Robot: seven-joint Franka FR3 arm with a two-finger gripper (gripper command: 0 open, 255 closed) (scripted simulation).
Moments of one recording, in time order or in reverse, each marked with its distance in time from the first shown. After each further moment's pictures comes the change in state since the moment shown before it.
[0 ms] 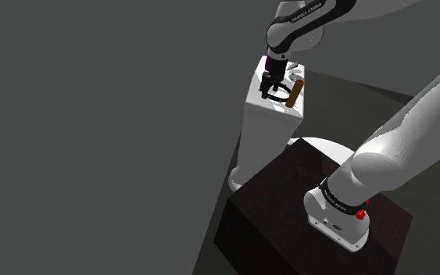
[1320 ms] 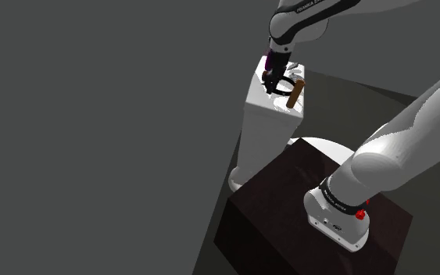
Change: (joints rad) arm -0.001 -0.042 0.001 0.031 -0.009 -0.071 0.005
